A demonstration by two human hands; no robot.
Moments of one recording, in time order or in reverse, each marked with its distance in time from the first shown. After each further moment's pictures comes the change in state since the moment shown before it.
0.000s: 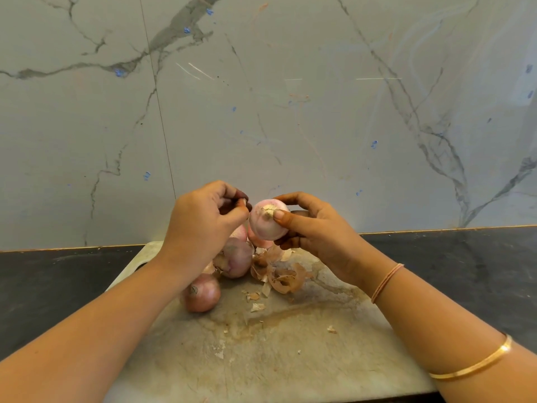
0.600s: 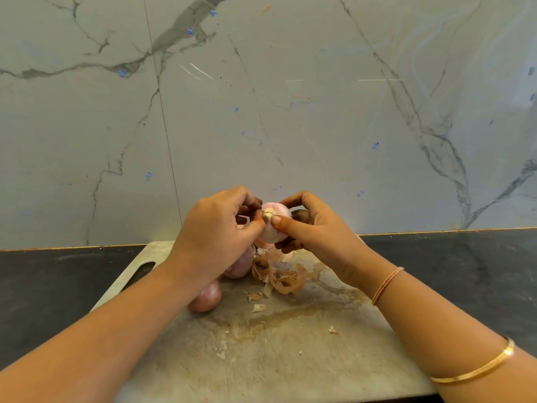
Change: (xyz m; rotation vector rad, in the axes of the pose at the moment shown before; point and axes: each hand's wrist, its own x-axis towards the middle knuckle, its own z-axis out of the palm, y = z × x) left_hand -0.006 0.006 0.002 0.156 -0.077 0.257; right_hand -0.001 -0.001 0.003 -0.133 0.009 -0.024
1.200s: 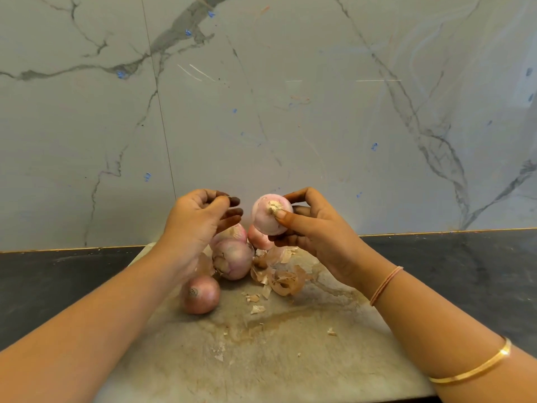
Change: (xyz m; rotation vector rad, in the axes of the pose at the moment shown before) left_hand 0.011 -0.014 0.003 -0.797 0.144 -0.785; right_hand 0.001 0.001 -0.001 0.206 0.011 0.013
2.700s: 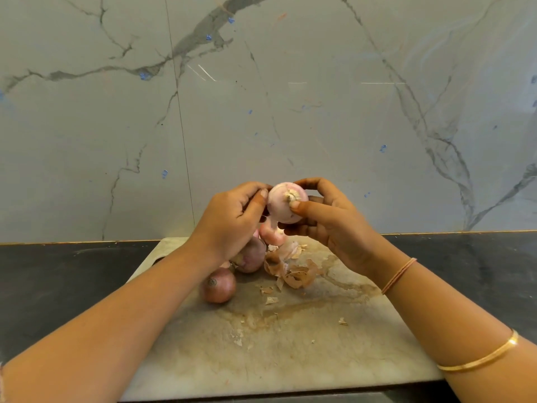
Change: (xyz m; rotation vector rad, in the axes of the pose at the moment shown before) left_hand -0.007 0.002 0.000 0.508 -0.286 0.560; right_hand -0.002 -0.013 0.002 0.012 0.002 -0.040
